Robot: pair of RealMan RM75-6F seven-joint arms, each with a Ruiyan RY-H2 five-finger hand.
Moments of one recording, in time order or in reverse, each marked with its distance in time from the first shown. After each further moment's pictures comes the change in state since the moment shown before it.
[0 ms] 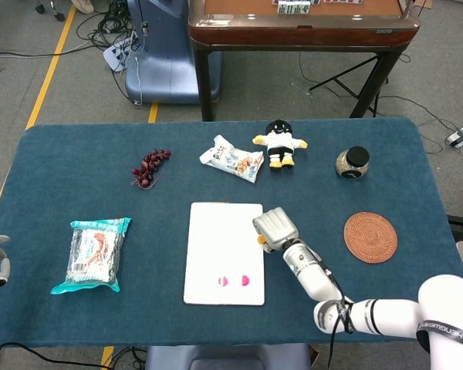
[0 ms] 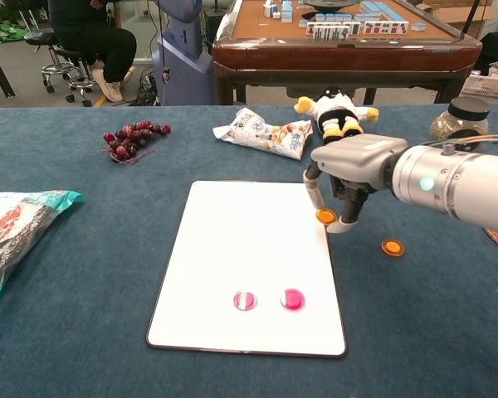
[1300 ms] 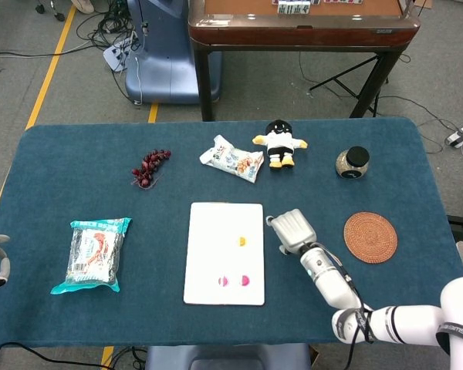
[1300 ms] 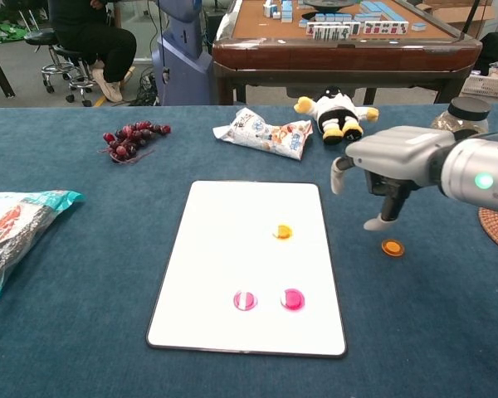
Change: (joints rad) left arm -0.001 0.002 0.000 -0.004 0.004 -0.003 -0.002; right arm -0.053 0.131 -0.091 -0.133 -0.033 0.095 -0.022
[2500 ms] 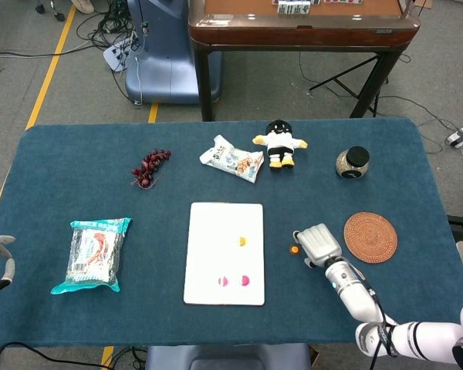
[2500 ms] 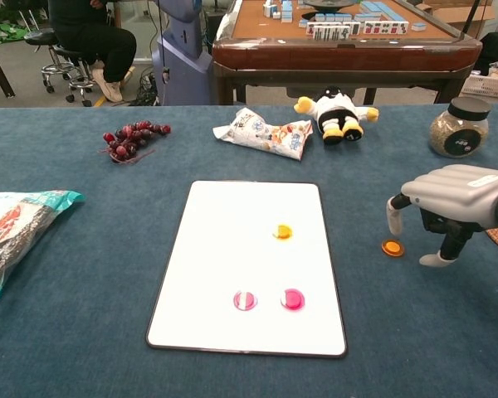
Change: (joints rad) left arm -0.004 -0.005 0.006 -0.003 0.006 -0.003 0.008; right arm -0.140 0.009 -0.066 0.081 -0.108 -0.038 0.077
